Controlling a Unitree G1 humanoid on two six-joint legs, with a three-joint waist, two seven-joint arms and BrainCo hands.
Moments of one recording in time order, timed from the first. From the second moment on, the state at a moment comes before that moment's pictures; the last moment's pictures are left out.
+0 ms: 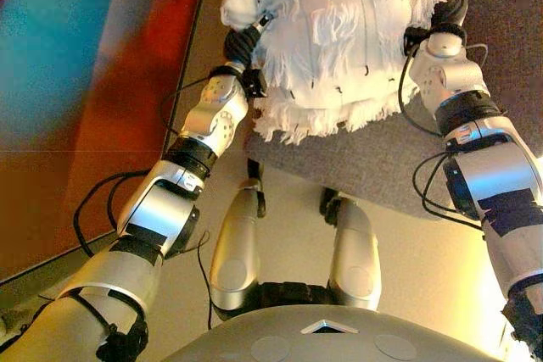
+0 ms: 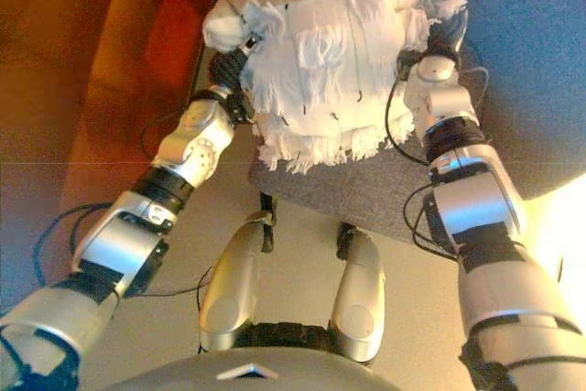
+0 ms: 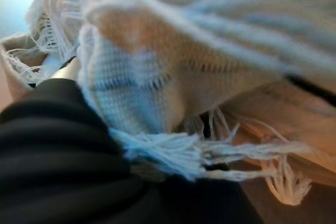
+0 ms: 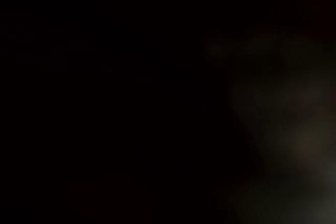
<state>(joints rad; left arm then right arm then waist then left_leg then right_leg) -0.90 0.27 -0.41 0.69 -0.78 -0.05 0.25 -1.17 -0.47 0.34 1.09 0.57 0.06 -0.49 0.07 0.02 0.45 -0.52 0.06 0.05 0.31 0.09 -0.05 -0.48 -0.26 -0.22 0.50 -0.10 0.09</state>
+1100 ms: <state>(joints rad) -0.77 0.34 -0.37 0.63 -0.72 0.02 0.27 -1.13 -0.53 0.37 0.92 0.50 0.20 -0.55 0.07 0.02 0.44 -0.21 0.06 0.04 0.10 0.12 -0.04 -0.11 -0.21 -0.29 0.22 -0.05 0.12</state>
